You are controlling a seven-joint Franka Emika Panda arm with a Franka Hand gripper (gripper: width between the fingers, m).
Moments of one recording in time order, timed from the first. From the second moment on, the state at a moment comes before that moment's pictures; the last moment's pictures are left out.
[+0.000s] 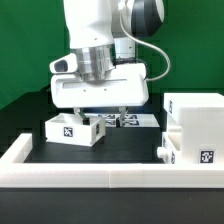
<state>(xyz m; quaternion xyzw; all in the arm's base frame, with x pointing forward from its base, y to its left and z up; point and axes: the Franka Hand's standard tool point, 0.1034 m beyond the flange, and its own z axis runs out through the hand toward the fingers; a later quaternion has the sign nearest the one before) 0.453 -0.065 0.024 -0.98 0.18 0.01 0.06</state>
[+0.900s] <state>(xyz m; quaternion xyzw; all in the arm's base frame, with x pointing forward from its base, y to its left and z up) 0.443 -0.069 0.009 -0.99 0.12 0.00 0.05</state>
